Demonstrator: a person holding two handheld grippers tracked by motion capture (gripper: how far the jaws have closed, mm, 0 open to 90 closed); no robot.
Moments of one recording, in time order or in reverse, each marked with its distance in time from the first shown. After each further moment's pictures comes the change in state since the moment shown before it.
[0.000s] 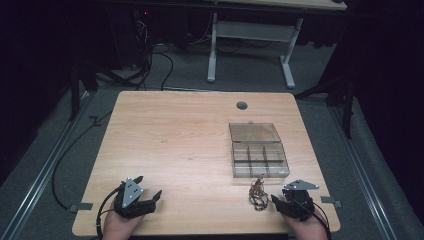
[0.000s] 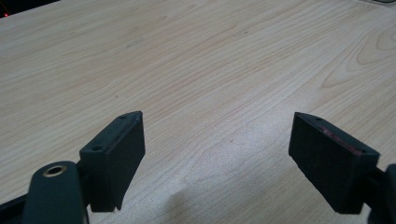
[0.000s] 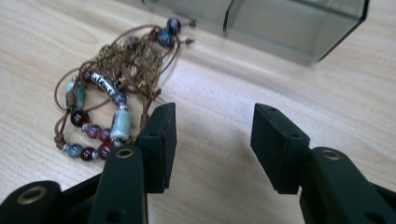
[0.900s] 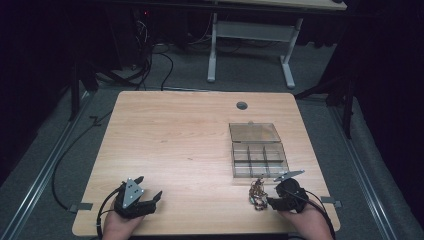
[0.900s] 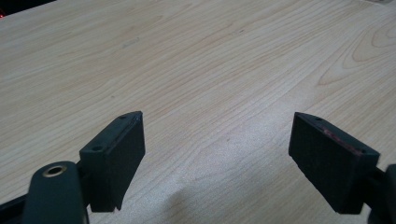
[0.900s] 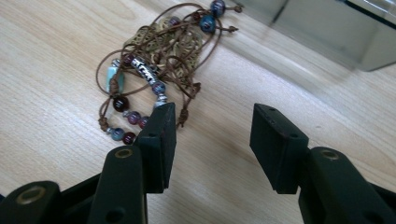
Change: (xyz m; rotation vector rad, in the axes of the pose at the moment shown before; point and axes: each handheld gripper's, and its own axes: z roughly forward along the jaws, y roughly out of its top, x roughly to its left) left arm -0.001 0.000 0.000 0.007 -0.009 0.012; right arm 0.012 0.038 -0.002 0.237 0.074 -0.099
